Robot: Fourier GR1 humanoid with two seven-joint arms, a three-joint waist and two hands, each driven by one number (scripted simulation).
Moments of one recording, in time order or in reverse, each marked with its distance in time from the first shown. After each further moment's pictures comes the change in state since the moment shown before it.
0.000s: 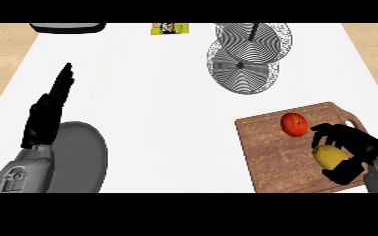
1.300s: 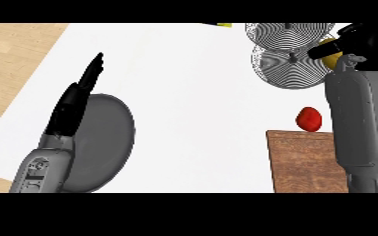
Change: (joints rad) left arm -0.075 -0.040 -0.110 -0.031 -0.024 -0.057 -0.023; right arm -0.658 0.279 -0.274 0.071 0.479 -0.725 0.971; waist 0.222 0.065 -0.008
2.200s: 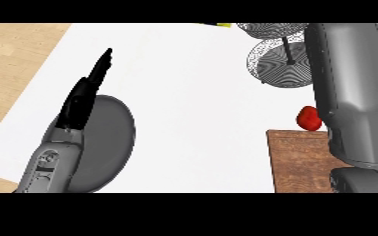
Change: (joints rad) left arm -0.052 -0.023 -0.020 0.029 -0.019 0.011 0.025; right arm -0.352 0.050 -0.056 0.258 0.610 0.075 0.158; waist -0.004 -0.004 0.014
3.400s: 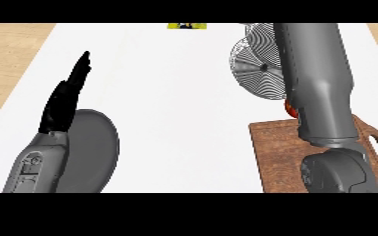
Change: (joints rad) left arm 0.031 0.031 0.086 0.033 0.015 0.035 0.000; right arm -0.210 0.132 -0.339 0.282 0.347 0.122 0.024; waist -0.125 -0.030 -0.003
